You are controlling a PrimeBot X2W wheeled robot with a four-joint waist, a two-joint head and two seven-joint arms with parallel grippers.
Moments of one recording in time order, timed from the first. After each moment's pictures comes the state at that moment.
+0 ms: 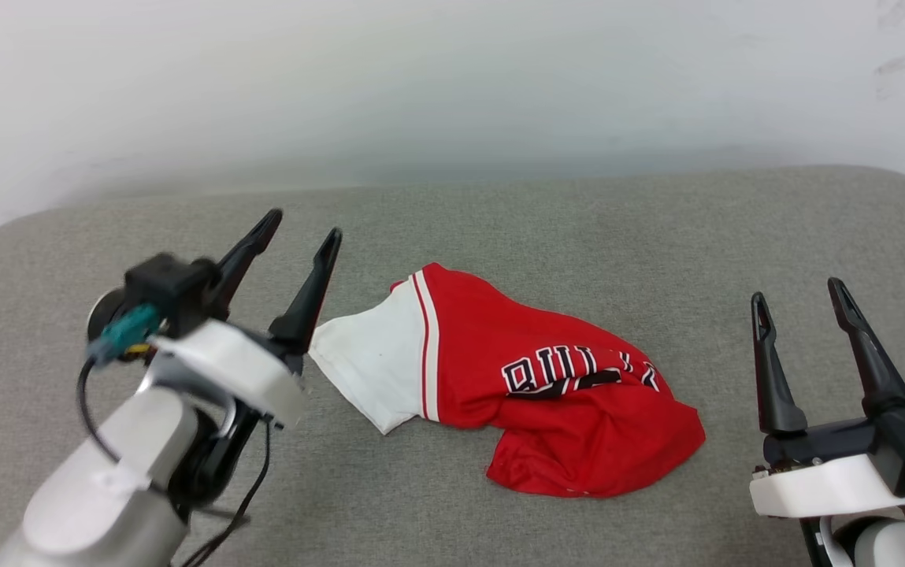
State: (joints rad) left arm -0.57 0.56 -0.70 0.22 -0.79 0.04 -0.26; right arm -0.06 -0.05 -0.05 -0.08 -0.08 0.13 -0.26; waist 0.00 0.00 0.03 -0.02
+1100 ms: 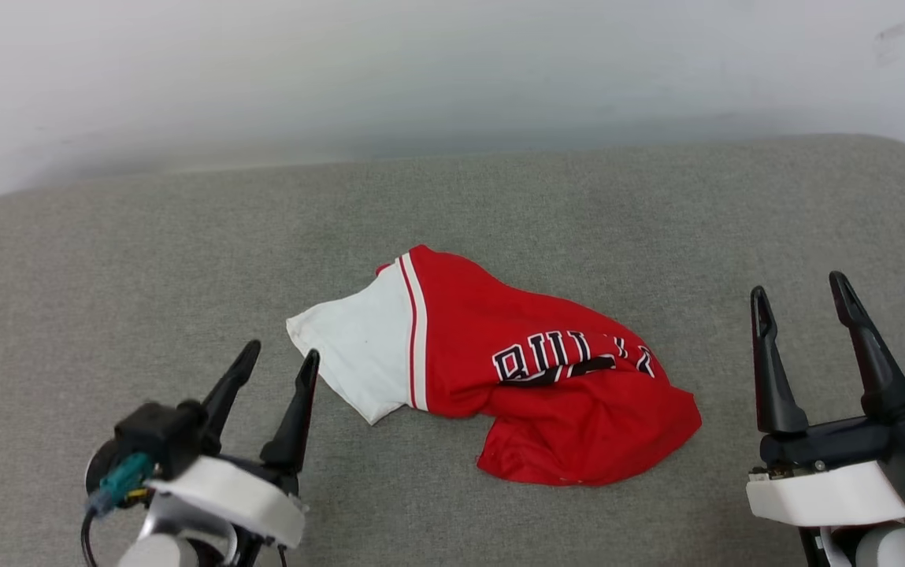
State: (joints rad) left arm -0.05 0.25 -0.18 0.03 -0.39 -0.12 -0.17; right arm -0.03 -0.05 -0.02 -0.15 -0.03 0.13 -0.26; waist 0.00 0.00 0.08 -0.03
